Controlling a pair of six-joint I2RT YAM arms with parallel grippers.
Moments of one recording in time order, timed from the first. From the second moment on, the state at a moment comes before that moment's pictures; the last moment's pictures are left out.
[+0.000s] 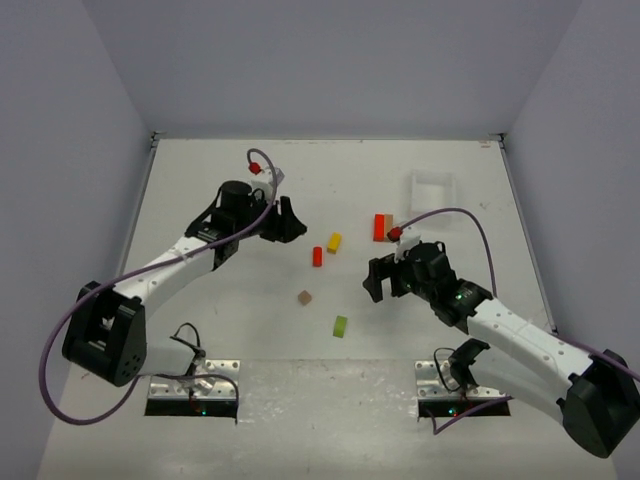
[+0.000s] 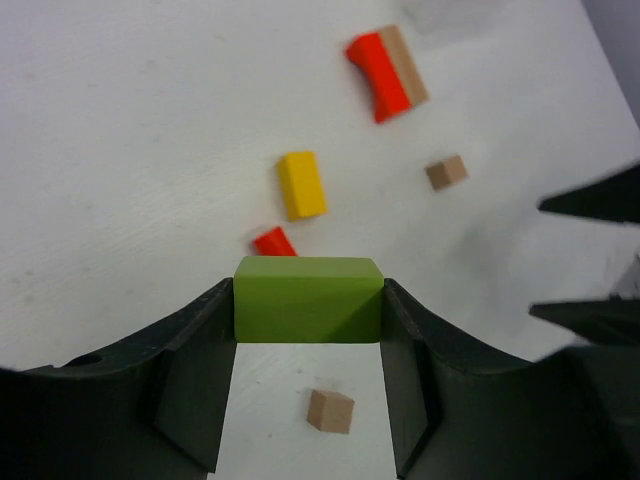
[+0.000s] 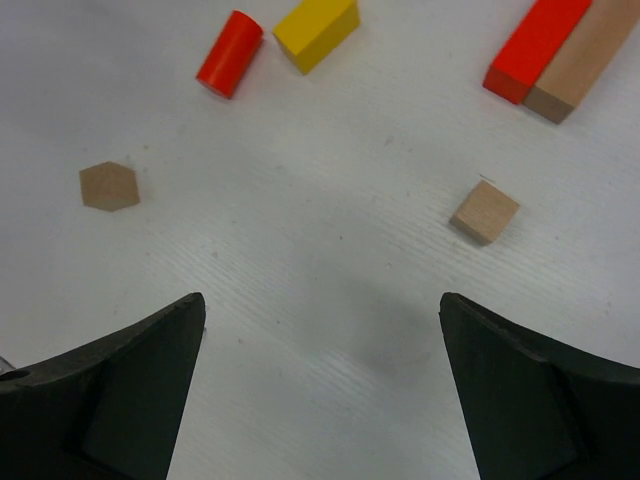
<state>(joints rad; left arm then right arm) -0.38 1.33 0.82 -0.02 0.37 -0.31 0.63 0.91 0.40 -0.10 0.00 0.23</state>
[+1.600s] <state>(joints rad) -0.57 1.44 0.98 -0.32 1.09 0.58 0.65 1.13 0.66 0.02 -0.71 -0.27</state>
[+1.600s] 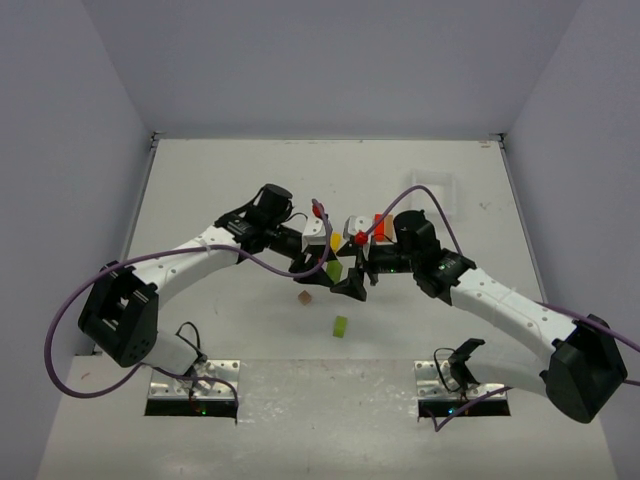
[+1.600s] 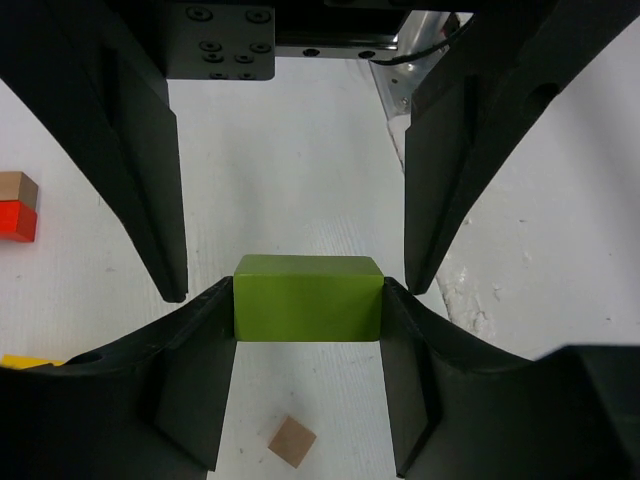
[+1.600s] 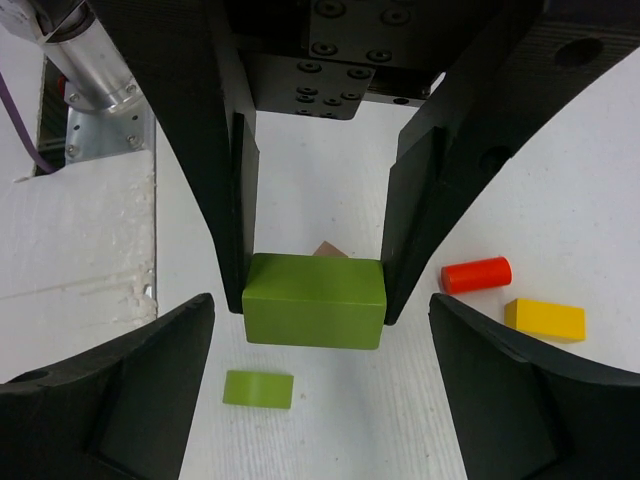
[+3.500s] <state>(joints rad) -0.57 1.38 0.88 -0.09 1.19 0.41 0.66 1.04 0.59 0.05 -0.72 -0.18</state>
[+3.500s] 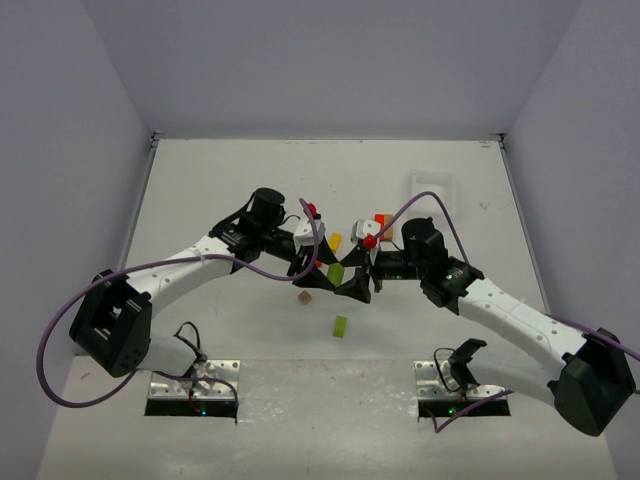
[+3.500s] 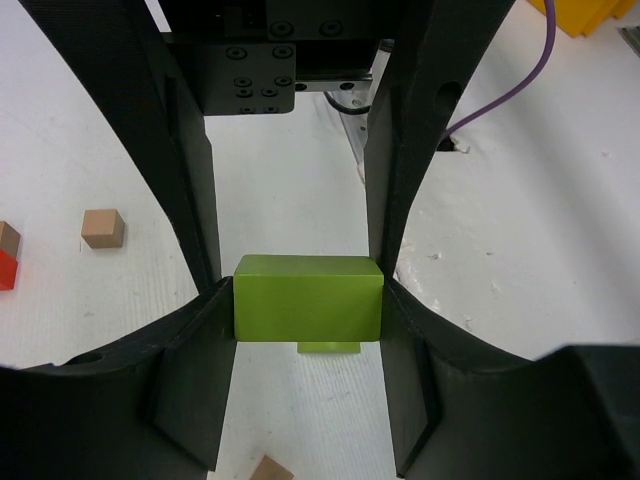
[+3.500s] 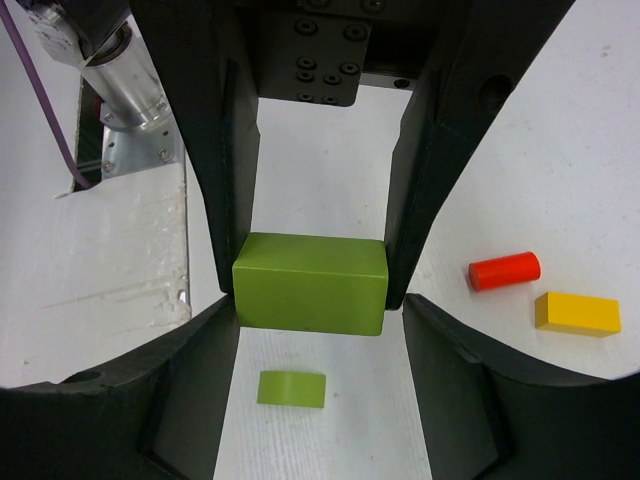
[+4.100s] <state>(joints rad) -0.57 1.38 0.88 -0.10 1.19 0.42 0.66 1.05 0.59 0.05 -0.73 -0.17</state>
